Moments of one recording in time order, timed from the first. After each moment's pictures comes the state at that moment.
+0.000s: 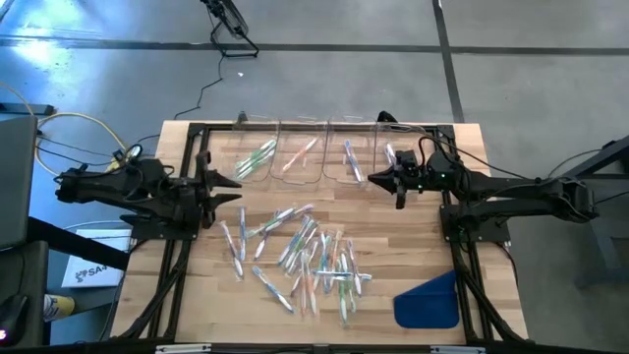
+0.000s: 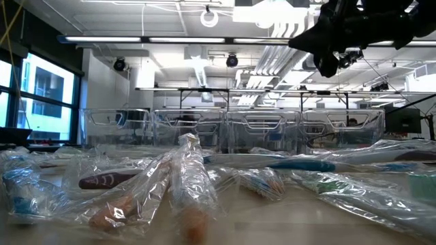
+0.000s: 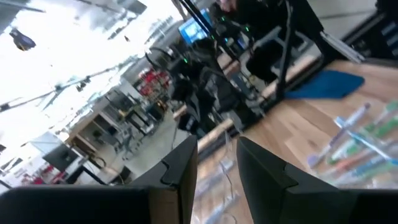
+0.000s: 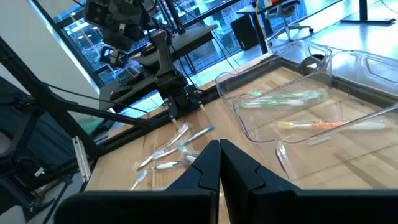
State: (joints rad) left arm -0.13 0.39 0.58 -0.12 -0.12 0.73; right arm -0.27 0.83 0.41 0.31 -0.17 0.43
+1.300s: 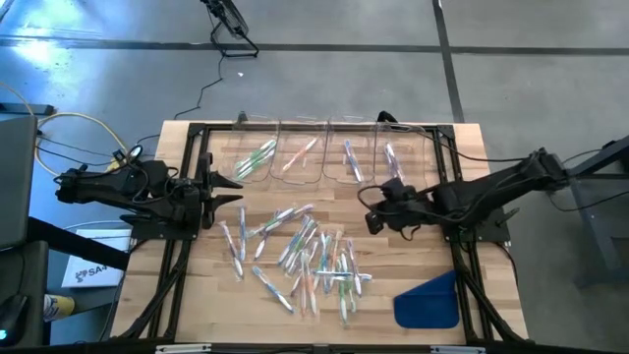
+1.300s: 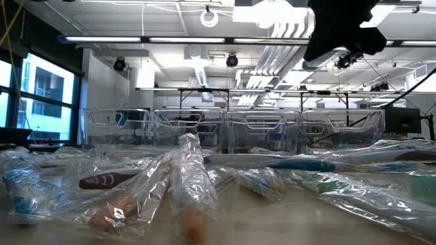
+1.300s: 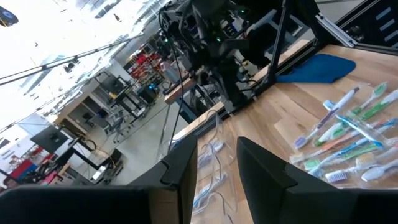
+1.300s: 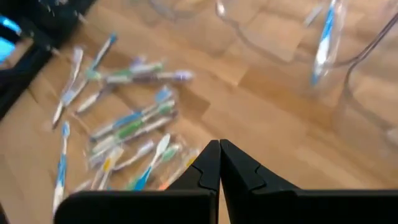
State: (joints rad) left arm -0.12 0.38 0.58 -0.19 -0.14 0.68; right arm 0.28 1.23 0.98 -0.70 0.48 1.19
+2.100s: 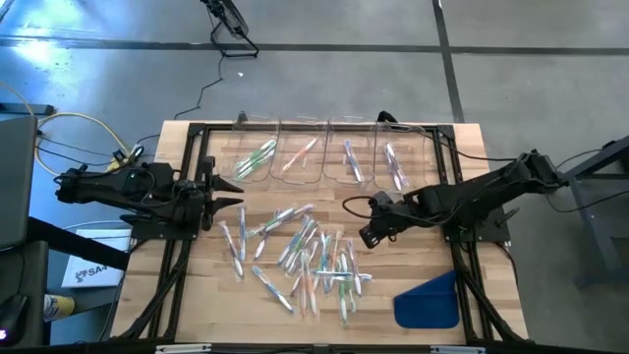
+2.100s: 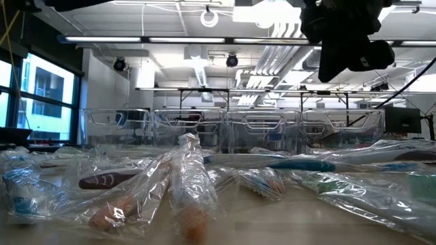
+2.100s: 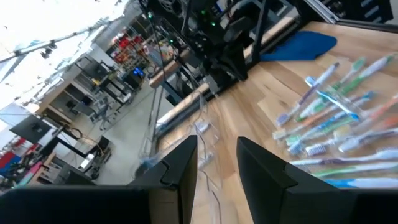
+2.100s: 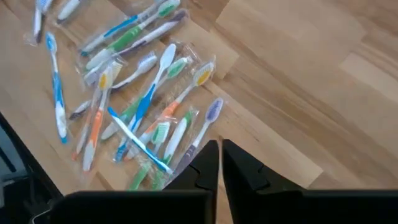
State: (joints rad) left arm -0.12 0.38 0.58 -0.30 -0.14 0.68; right arm 0.25 1.34 0.98 -0.69 0.11 1.20
